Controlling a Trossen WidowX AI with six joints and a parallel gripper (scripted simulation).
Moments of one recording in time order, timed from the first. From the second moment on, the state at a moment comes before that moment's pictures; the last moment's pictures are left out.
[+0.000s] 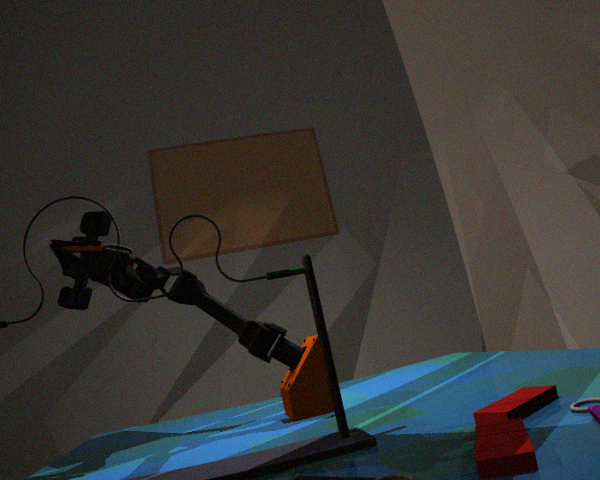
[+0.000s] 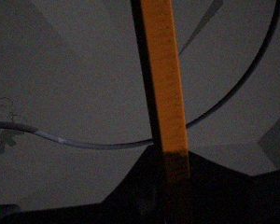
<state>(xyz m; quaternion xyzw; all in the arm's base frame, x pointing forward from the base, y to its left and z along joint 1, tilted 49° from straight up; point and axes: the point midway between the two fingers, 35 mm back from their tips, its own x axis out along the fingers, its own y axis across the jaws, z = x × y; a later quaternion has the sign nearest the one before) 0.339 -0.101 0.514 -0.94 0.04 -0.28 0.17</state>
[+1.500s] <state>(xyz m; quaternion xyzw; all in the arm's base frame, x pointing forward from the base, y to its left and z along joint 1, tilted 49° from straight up) 0.332 -0.147 0.504 -0.94 0.05 -0.29 0.20</state>
